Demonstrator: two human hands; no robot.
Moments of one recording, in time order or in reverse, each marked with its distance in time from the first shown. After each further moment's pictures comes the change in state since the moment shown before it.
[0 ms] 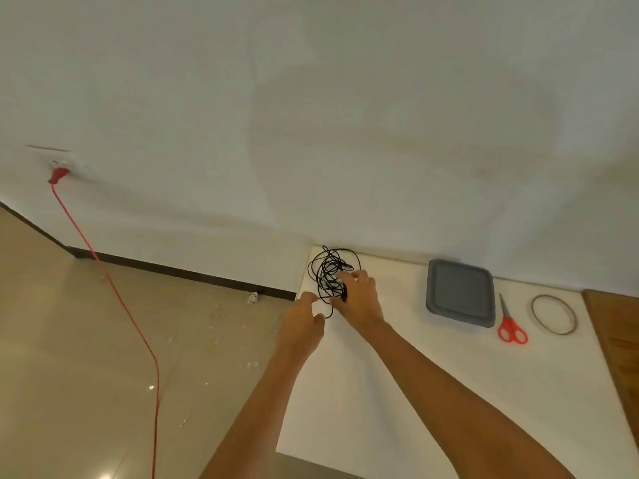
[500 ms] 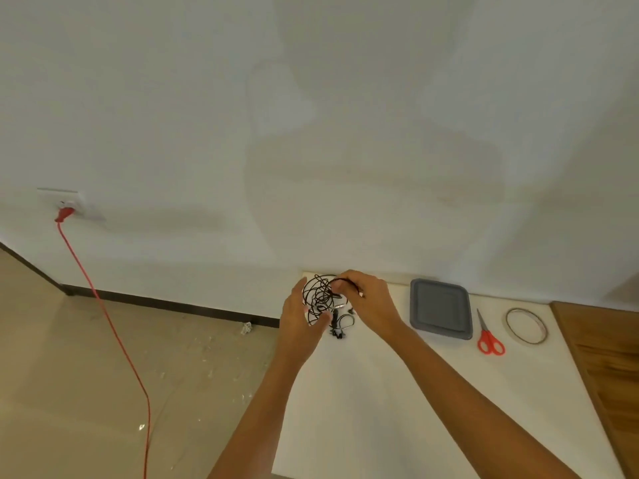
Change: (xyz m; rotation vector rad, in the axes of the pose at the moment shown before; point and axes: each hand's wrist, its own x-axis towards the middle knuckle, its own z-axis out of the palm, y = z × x) left_hand -0.017 0.045 -0.031 -0.333 0.109 0.126; right_hand -0.048 -0.054 -0.103 0.448 0.117 -0.218
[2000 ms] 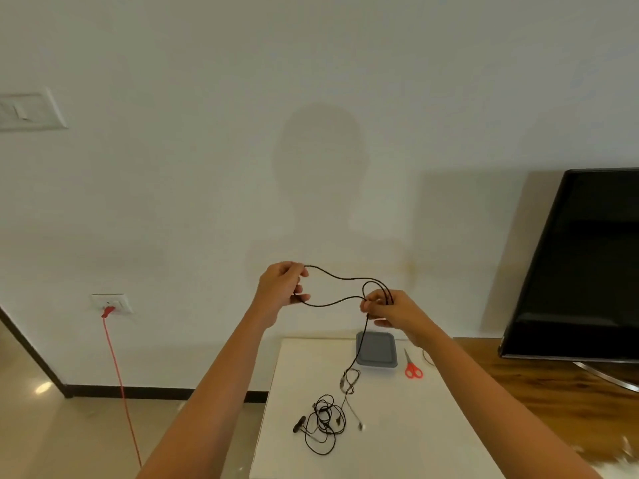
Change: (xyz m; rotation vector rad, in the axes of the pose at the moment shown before) left_hand -0.140 0.295 -0.117 -0.369 -0.081 0.069; right_hand -0.170 -0.191 -0.191 0.162 0.023 0.166
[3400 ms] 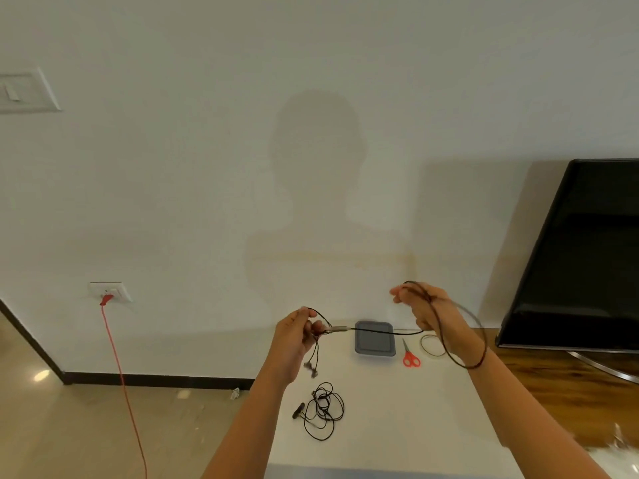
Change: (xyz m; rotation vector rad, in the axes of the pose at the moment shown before) left_hand -0.041 -0.098 0.021 -0.473 -0.034 -0.183; right_hand -0.041 0.015 -0.032 0.131 0.120 -0.165
